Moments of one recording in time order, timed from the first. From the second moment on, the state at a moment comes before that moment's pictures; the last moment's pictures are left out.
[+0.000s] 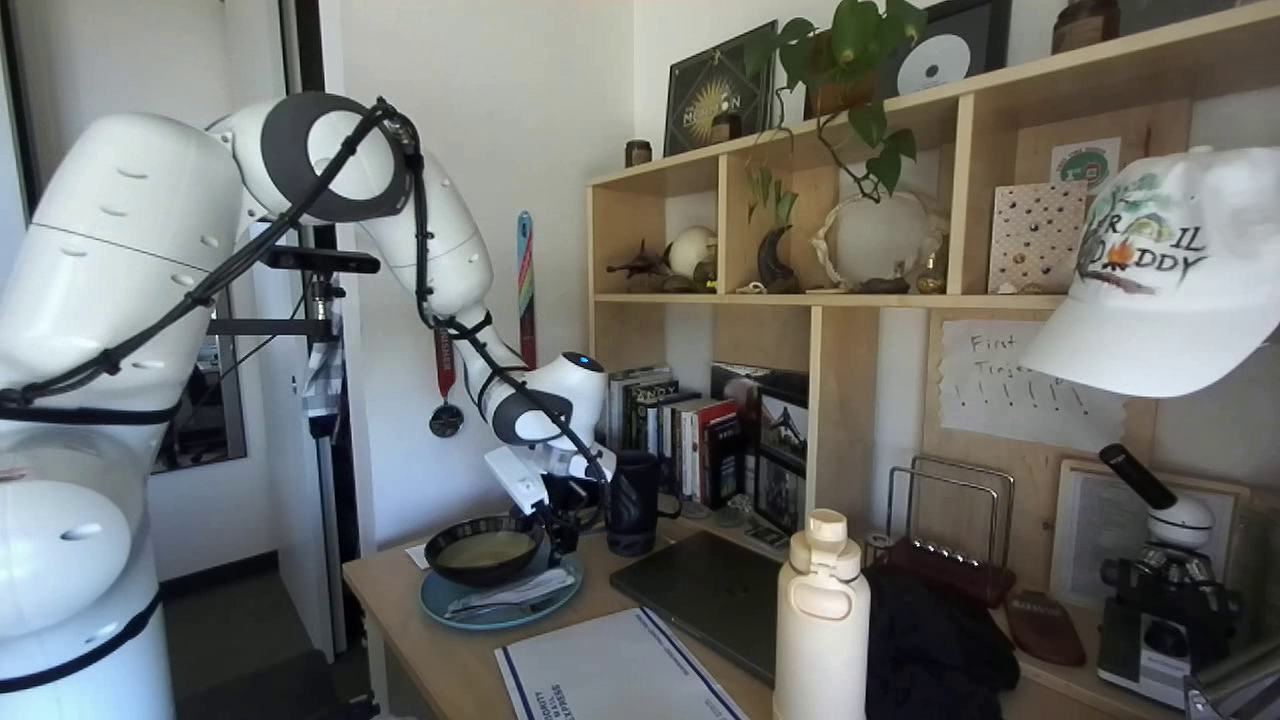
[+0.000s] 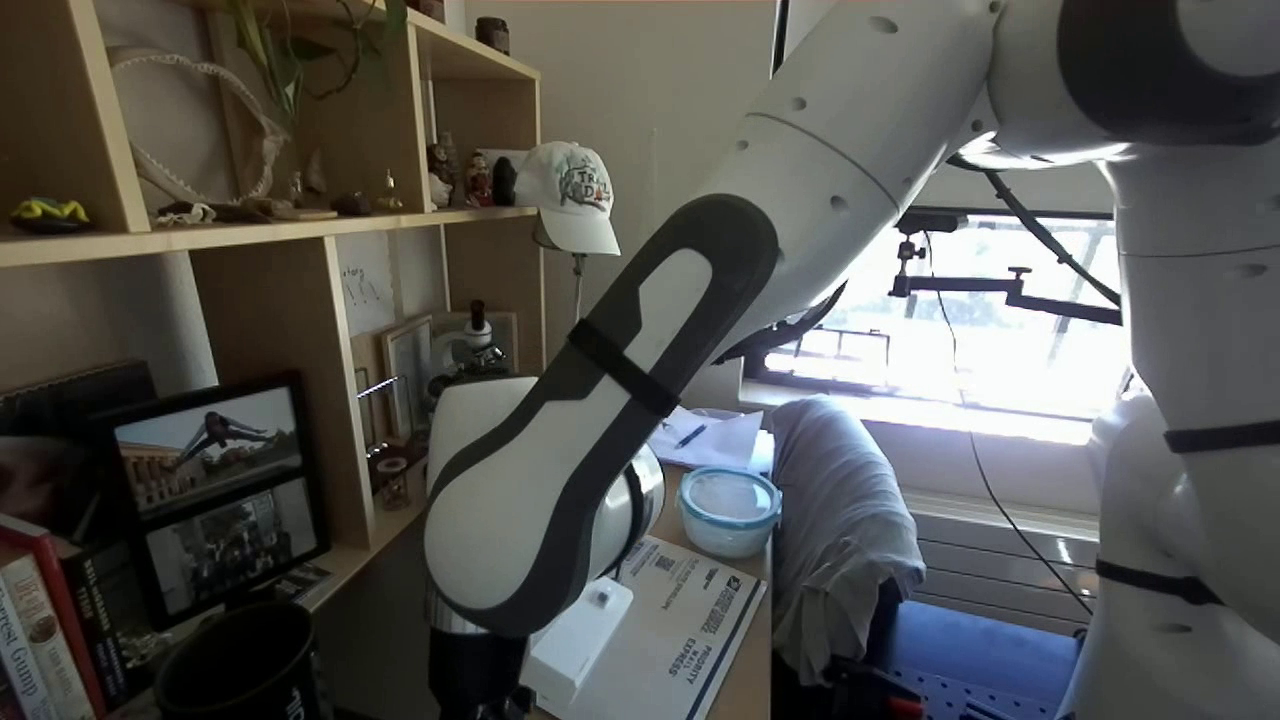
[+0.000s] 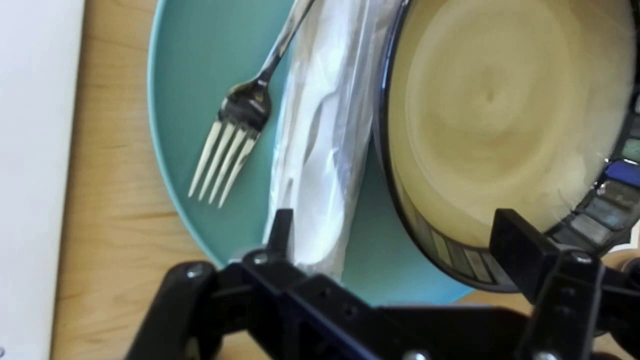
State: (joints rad) arm 0.05 0.34 0.20 -2.26 0.43 2.56 -0.16
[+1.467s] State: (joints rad) arm -0.02 0.38 0.23 -2.24 0.51 2.45 -0.24
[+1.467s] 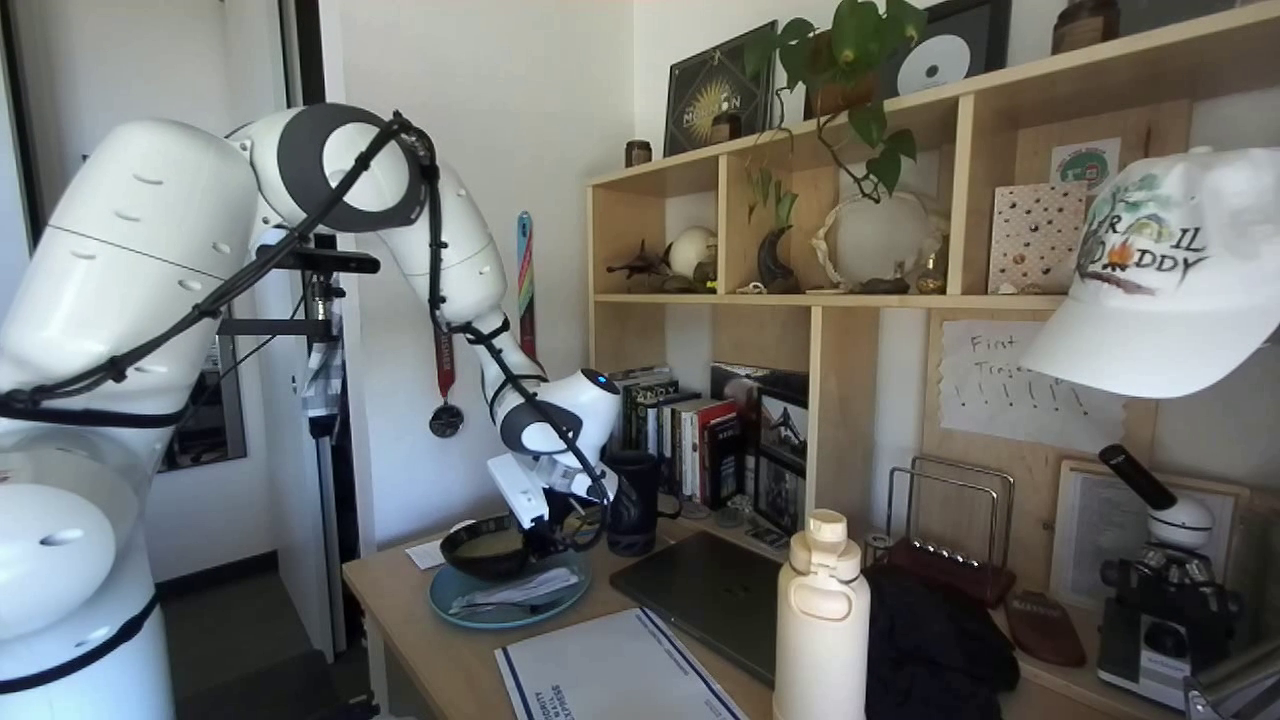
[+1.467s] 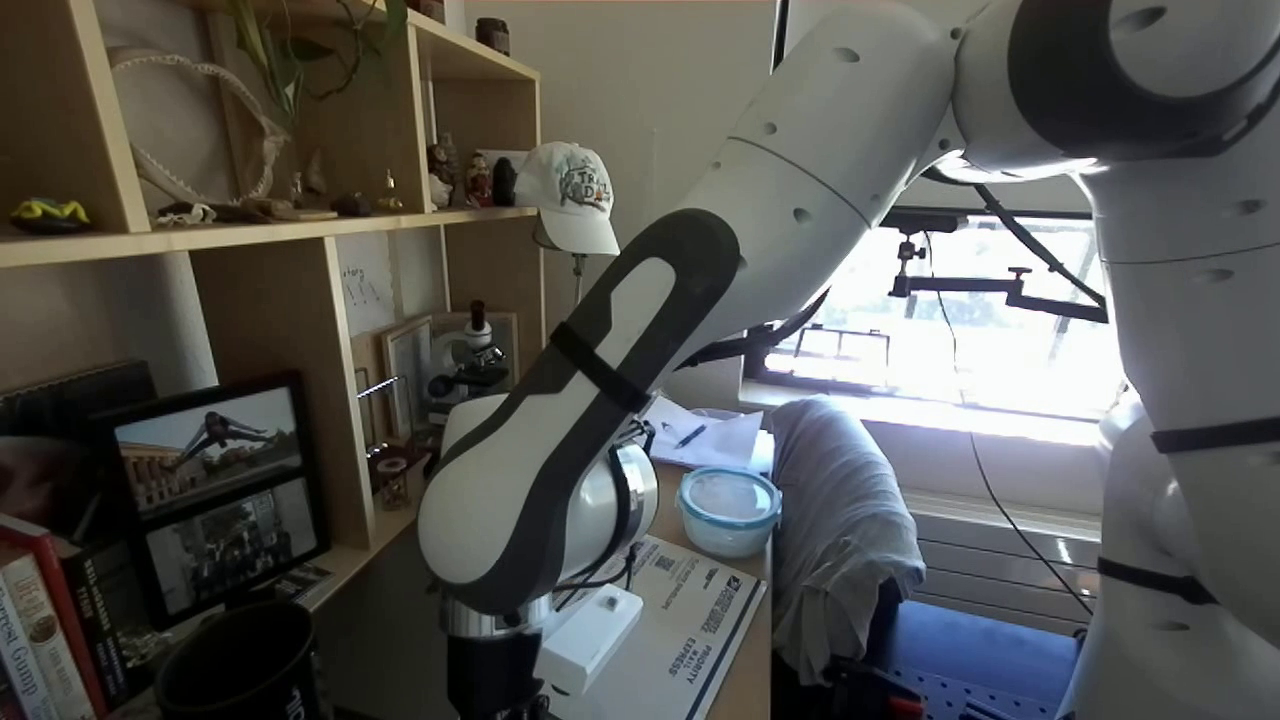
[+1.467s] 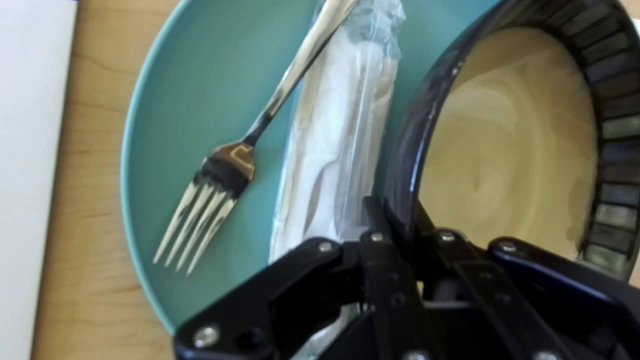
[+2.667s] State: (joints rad) arm -0.05 -0.01 0.10 -2.53 0.55 2.38 -0.23
